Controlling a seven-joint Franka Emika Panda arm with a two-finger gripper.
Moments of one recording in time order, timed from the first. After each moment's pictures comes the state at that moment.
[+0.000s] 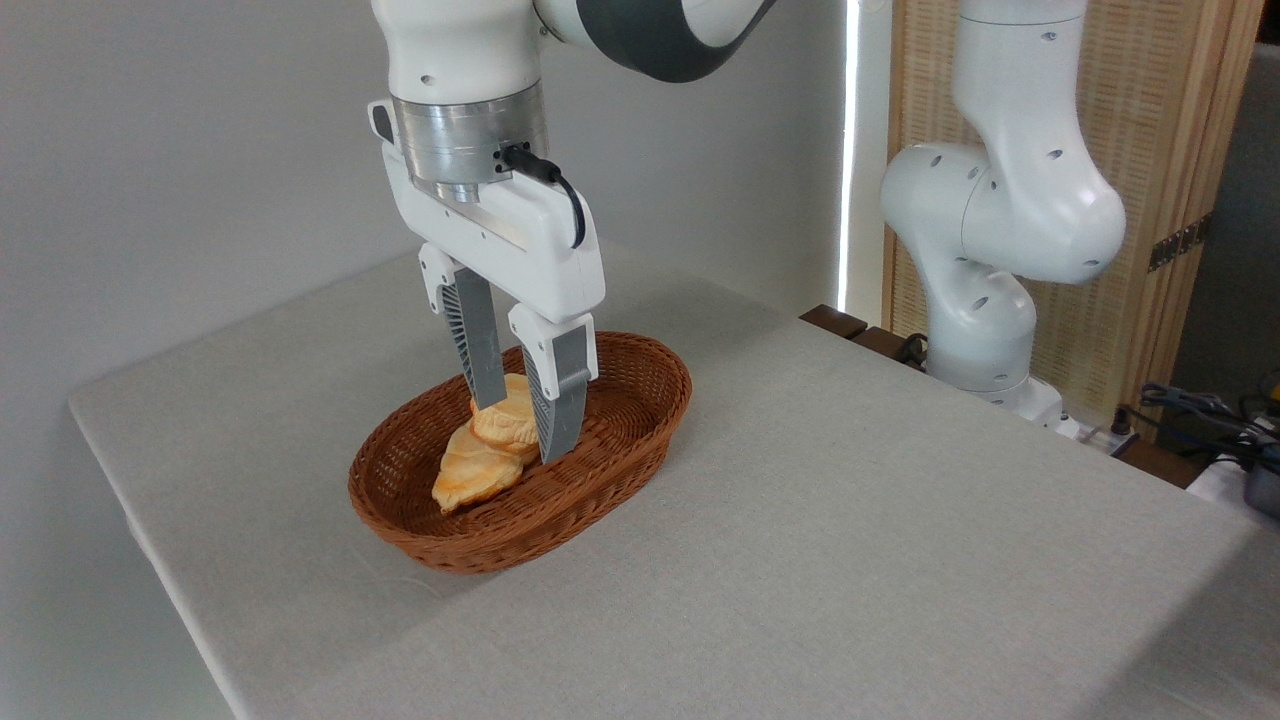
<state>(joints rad) 0.01 -0.04 -0.03 -1.79 -0.06 1.80 0.78</state>
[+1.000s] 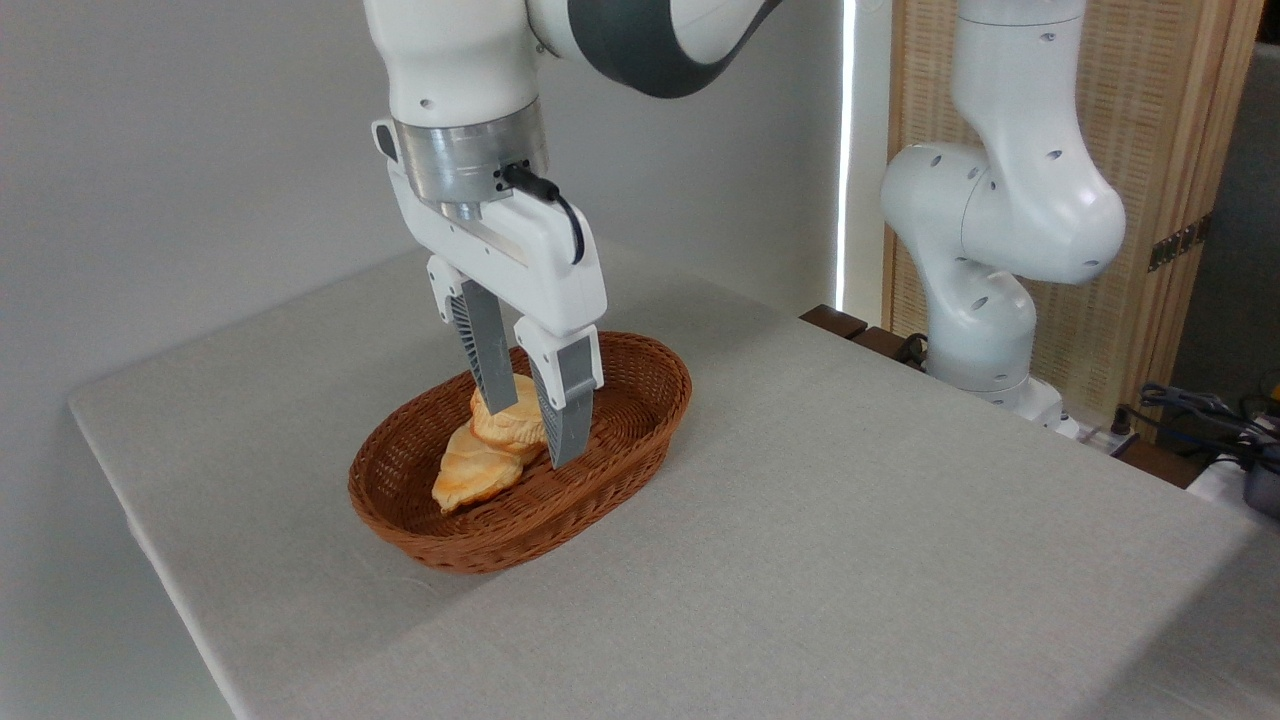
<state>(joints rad) 0.00 -0.03 -0.03 -1.81 -0.06 1.78 0.78</state>
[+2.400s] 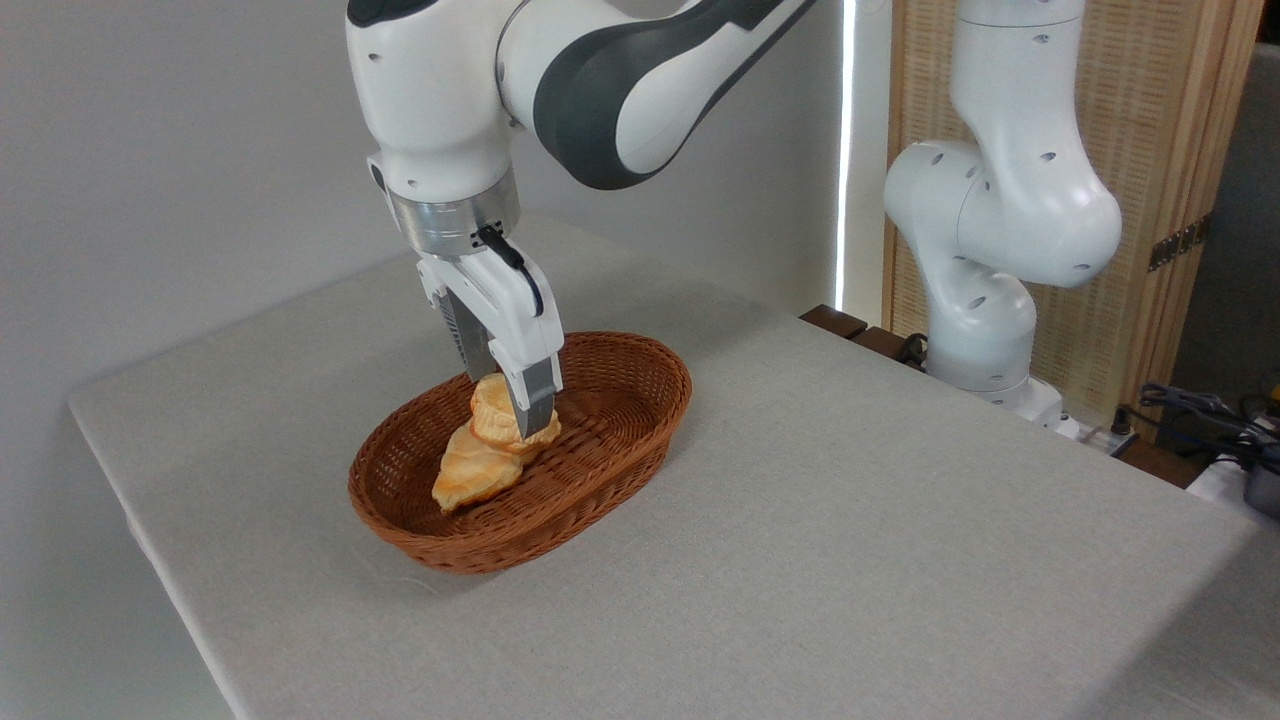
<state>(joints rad) -0.09 -0.02 -0.06 -1.93 -0.27 1.83 0.78</state>
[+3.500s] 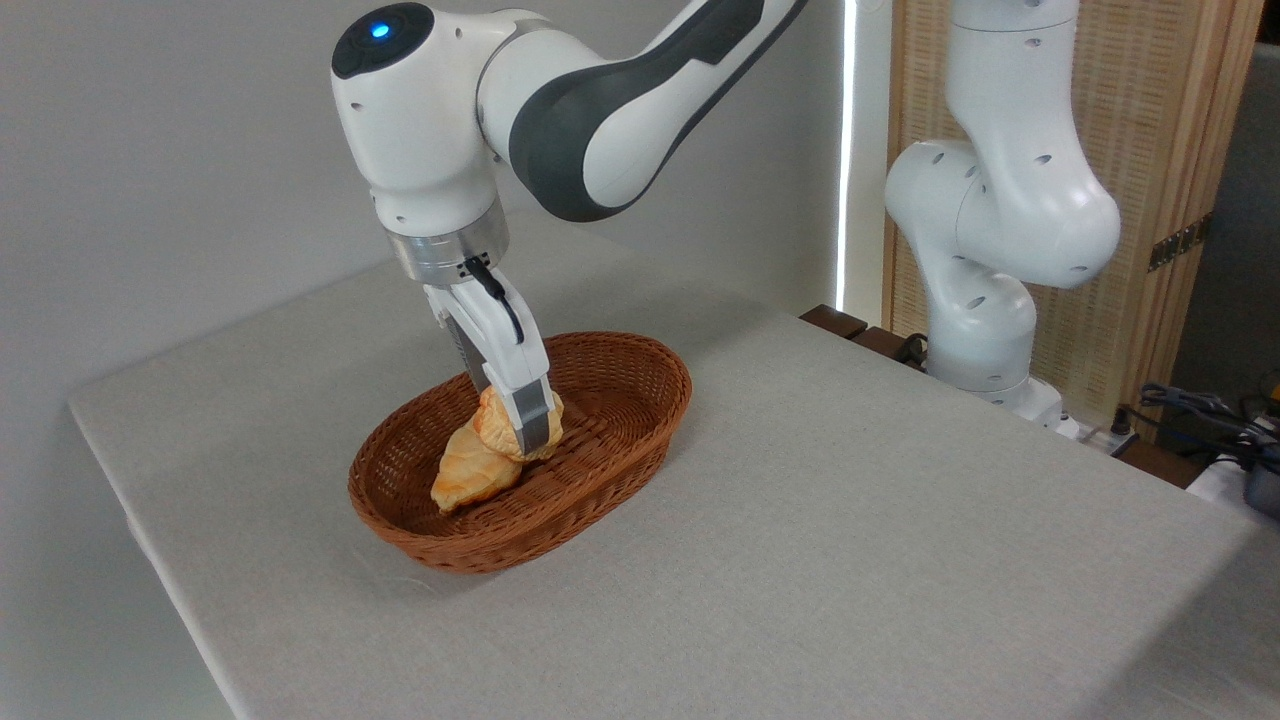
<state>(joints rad) -0.12 0.02 -0.08 -1.95 -0.24 1.86 0.81</state>
